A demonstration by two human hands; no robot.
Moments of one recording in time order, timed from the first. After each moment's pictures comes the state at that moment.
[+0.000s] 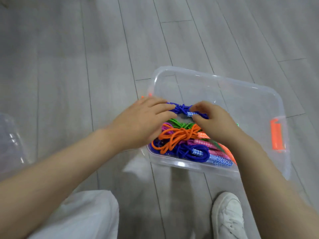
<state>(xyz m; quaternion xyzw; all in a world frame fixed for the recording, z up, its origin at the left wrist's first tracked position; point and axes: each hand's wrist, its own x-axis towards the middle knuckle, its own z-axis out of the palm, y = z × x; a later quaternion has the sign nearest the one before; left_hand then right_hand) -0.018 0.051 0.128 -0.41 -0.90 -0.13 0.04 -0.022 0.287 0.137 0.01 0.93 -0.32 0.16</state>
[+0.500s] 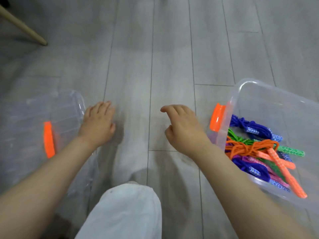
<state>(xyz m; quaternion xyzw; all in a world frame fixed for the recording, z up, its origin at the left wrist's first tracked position) 0.061 -0.237 0.021 0.06 -0.99 0.00 -0.11 0.005 0.038 0.106 -0.29 0.93 -0.20 0.12</state>
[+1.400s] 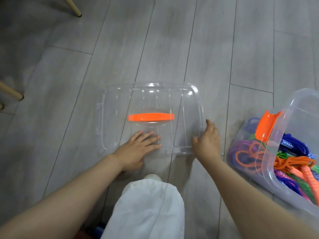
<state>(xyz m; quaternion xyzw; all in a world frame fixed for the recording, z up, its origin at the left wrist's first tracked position) 0.153 -0.221 -0.039 -0.17 -0.95 -0.14 -0.22 0.037 0.010 -0.005 0.02 0.96 -0.22 0.19</state>
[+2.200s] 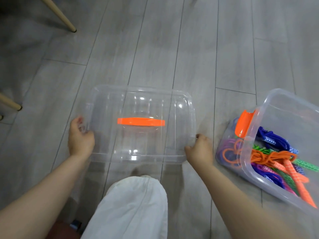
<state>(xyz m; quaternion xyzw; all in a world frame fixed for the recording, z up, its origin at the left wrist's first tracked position) 0.164 -0.300 -0.017 0.52 -0.74 -0.40 0.13 0.049 0.022 0.023 0.09 0.95 -0.20 0.24</state>
